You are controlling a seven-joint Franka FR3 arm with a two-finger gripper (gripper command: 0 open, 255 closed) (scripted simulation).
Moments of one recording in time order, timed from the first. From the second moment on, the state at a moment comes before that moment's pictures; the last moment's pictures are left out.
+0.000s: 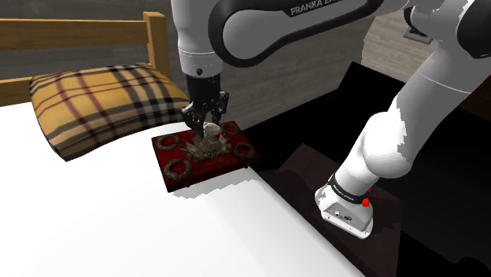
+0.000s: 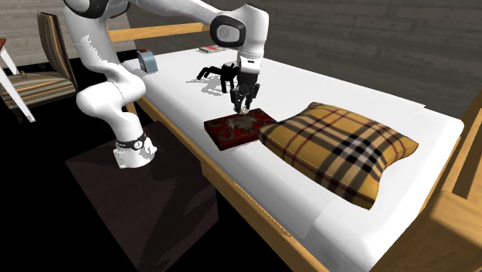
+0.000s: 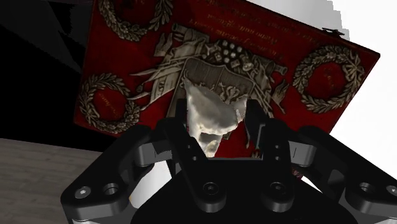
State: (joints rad) arm 0.17 -0.04 0.48 -2.04 0.01 1.89 0.71
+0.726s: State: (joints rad) arm 0.17 0.00 0.48 -2.11 0.00 1.98 0.72
